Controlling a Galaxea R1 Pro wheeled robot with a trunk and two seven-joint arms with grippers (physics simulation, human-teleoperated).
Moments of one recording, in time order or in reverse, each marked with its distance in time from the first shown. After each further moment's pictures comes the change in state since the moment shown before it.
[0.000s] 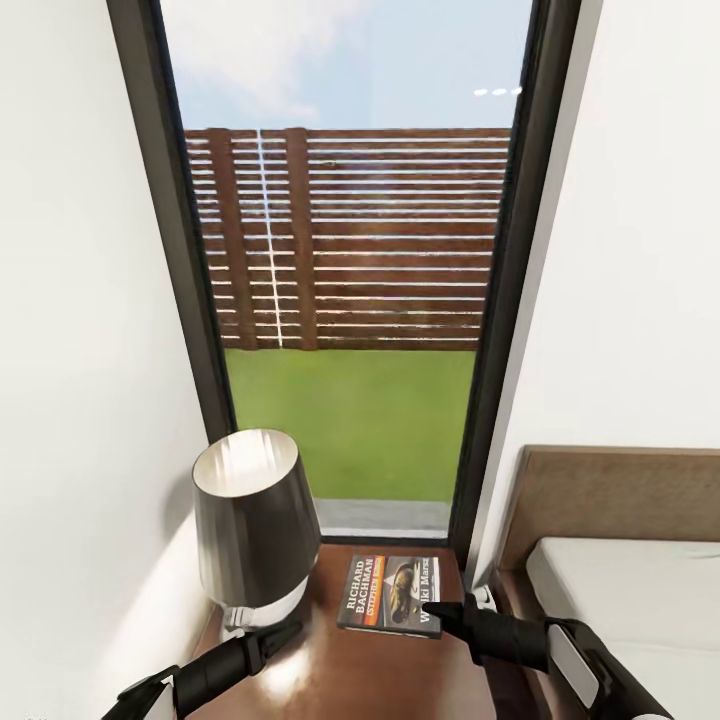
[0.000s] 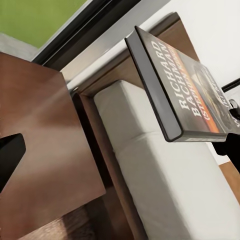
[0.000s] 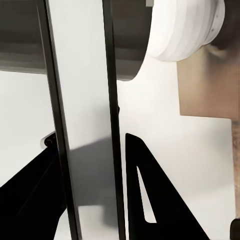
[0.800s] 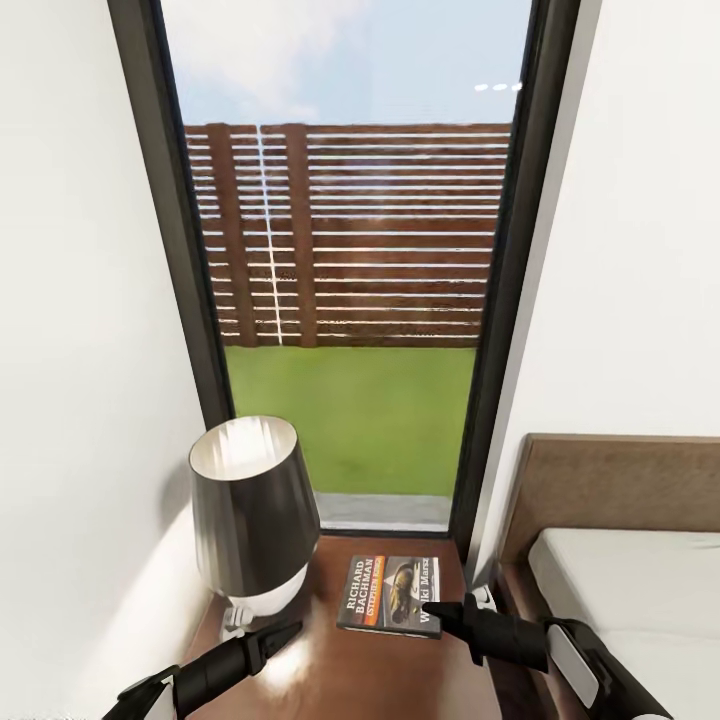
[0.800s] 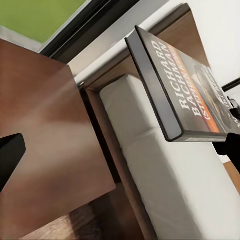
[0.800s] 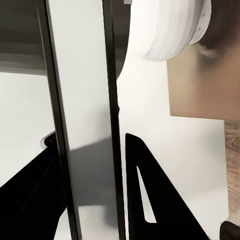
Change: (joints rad) left arm 0.000 0.000 -0.001 0.000 0.000 0.000 0.001; right arm 0.000 0.000 0.000 0.000 0.000 0.000 0.000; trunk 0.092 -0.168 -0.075
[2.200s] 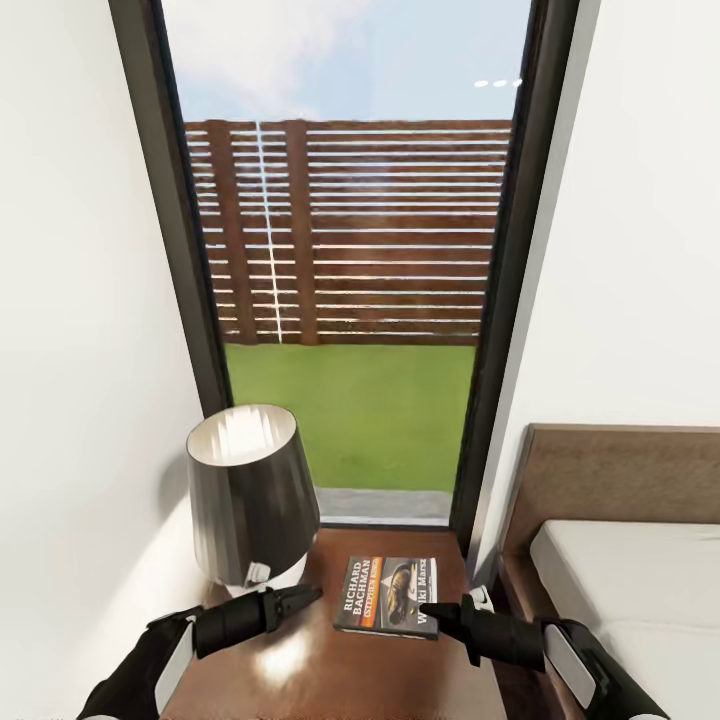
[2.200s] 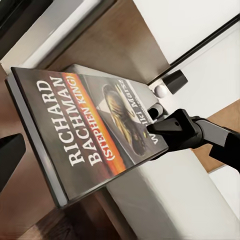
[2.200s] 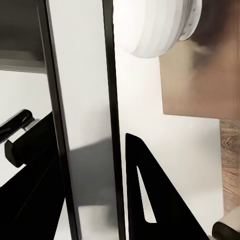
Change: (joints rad) left arm -0.003 -0.032 -0.114 -0.308 -0.001 0.267 -0.115; right arm 0.000 0.008 0.003 0.001 0.004 0.000 -0.001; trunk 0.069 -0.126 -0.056
